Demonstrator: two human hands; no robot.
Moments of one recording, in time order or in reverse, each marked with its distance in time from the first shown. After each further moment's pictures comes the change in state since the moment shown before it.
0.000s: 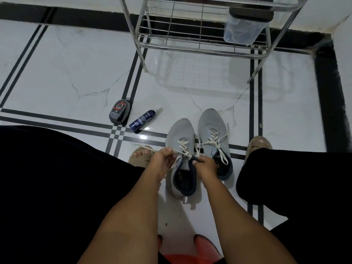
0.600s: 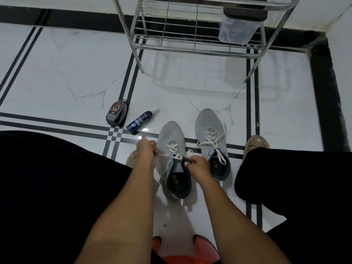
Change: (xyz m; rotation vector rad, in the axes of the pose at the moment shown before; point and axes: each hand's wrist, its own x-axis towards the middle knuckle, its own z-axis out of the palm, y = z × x) left_hand 0.019 0.021 -0.035 -0.267 0.463 -0.215; right_hand 0.001 -0.001 0.003 -0.080 -0.100 -0.125
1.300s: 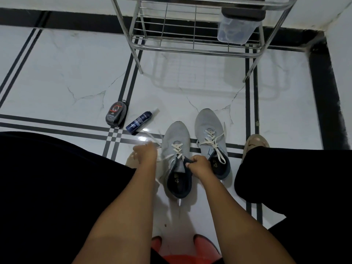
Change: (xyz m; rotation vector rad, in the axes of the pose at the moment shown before) left_hand -0.010 0.002 0.007 -0.044 0.094 -0.314; right_hand 0.001 -0.004 -0.006 -0.082 -0.038 0.036
